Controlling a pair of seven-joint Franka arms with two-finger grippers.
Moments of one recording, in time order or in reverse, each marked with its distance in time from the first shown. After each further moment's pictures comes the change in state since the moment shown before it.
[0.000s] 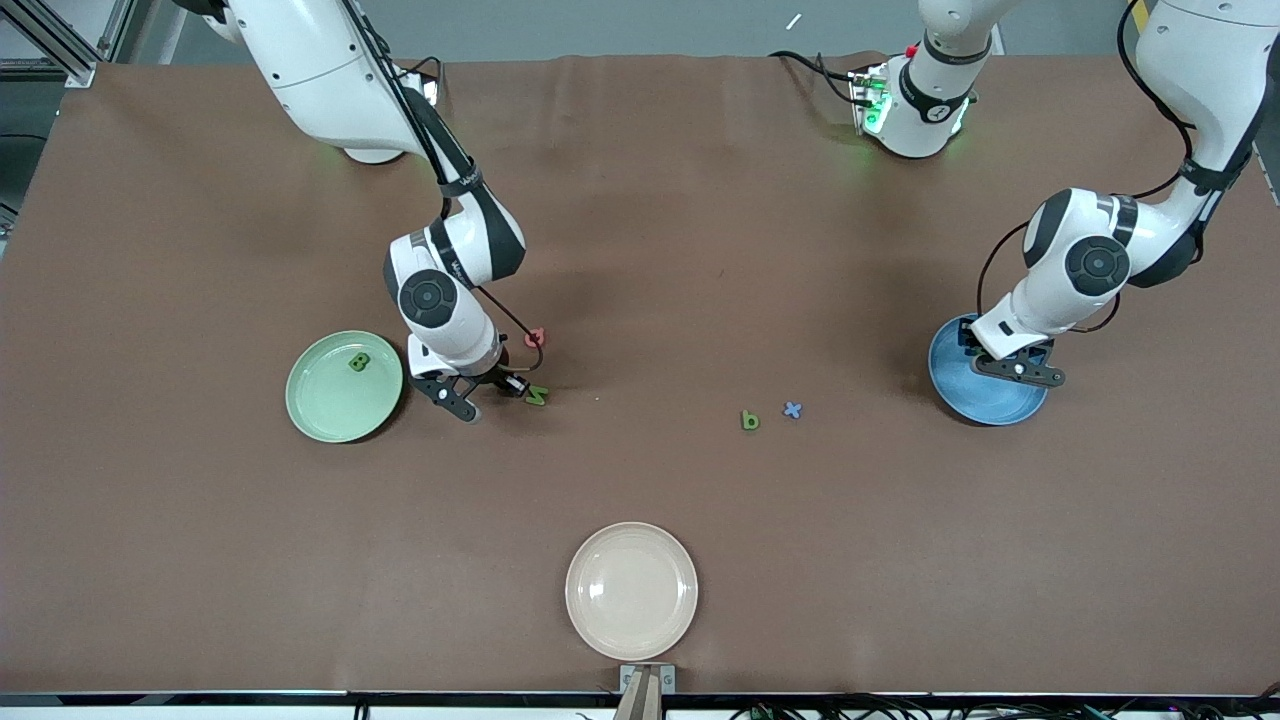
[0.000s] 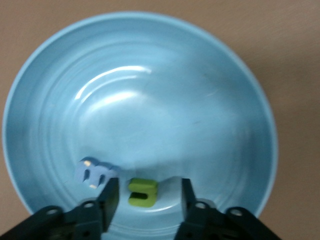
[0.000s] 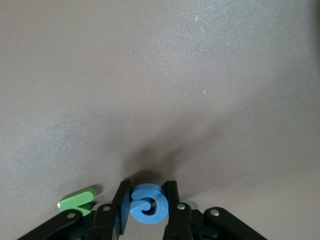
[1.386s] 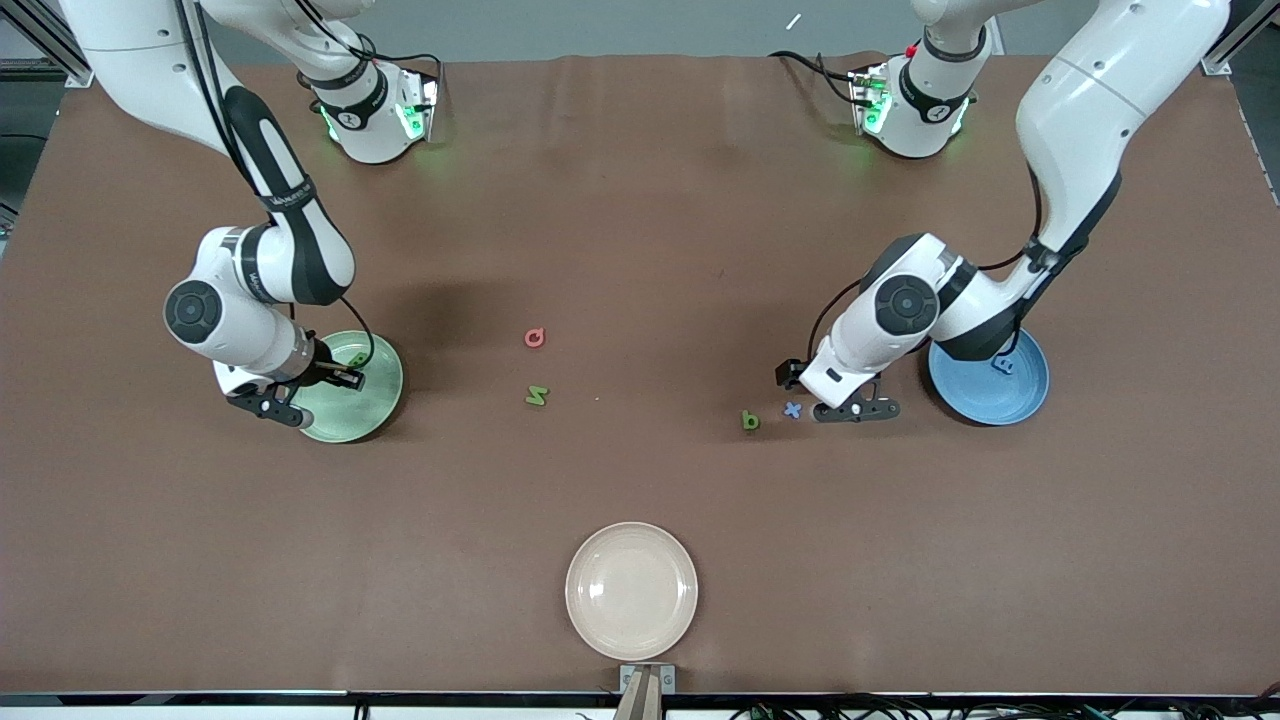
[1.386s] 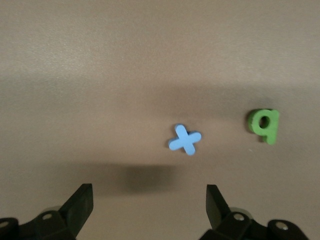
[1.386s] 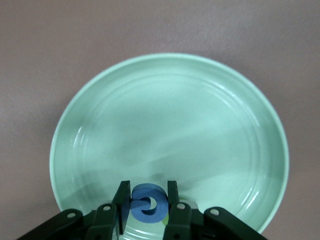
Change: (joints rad) left arm -0.384 0.294 -0.143 0.395 -0.049 -0.173 -0.716; right arm -0.406 -0.179 -0.023 -0.193 -0.004 -0.084 -0.687
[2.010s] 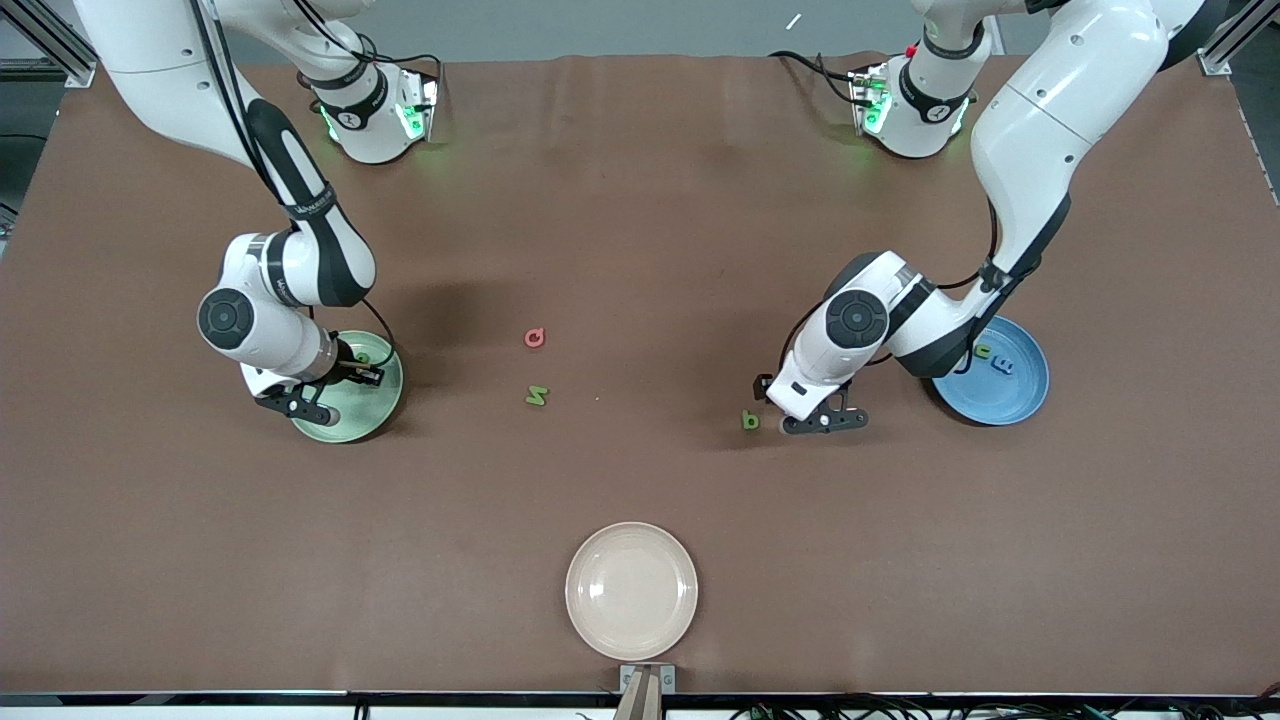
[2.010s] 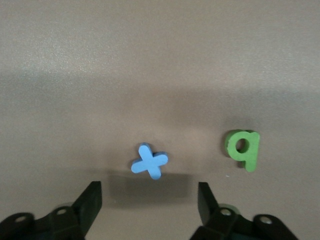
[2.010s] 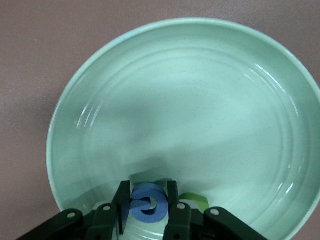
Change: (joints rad) left arm -0.151 0.061 0.098 0.095 0.020 0.000 -0.078; right arm 0.017 0.035 0.016 -0.001 0.000 0.011 0.000
